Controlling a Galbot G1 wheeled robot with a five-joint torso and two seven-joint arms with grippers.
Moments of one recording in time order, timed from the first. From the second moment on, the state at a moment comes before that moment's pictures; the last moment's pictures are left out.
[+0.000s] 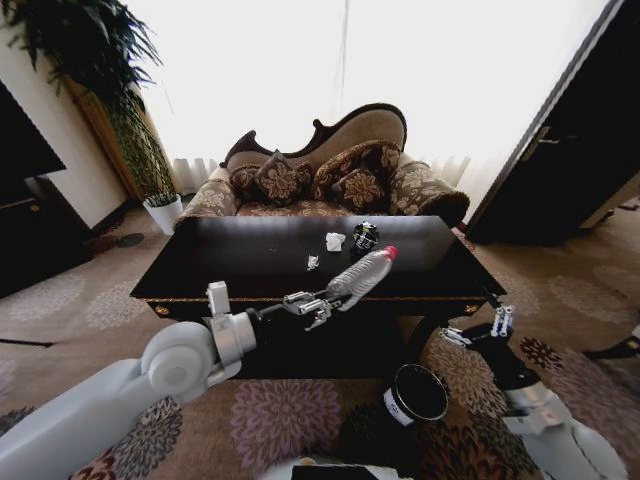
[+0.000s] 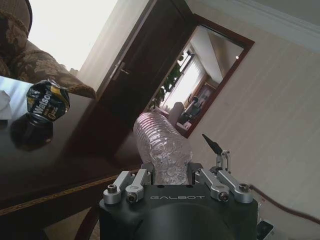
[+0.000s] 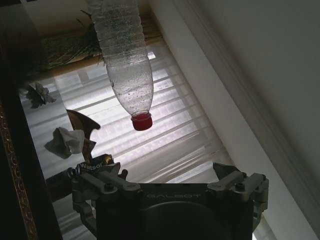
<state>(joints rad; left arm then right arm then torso) 0.65 -0.60 0.21 -2.39 -1.58 0.30 -0.11 -1.72 1.20 1.02 2.13 -0.55 0.63 0.07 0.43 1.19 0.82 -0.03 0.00</state>
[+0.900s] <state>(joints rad) 0.41 -0.78 0.51 -2.27 -1.54 0.30 -0.13 -1.73 1.26 0.95 2.17 -0.64 0.63 0.05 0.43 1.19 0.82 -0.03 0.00</state>
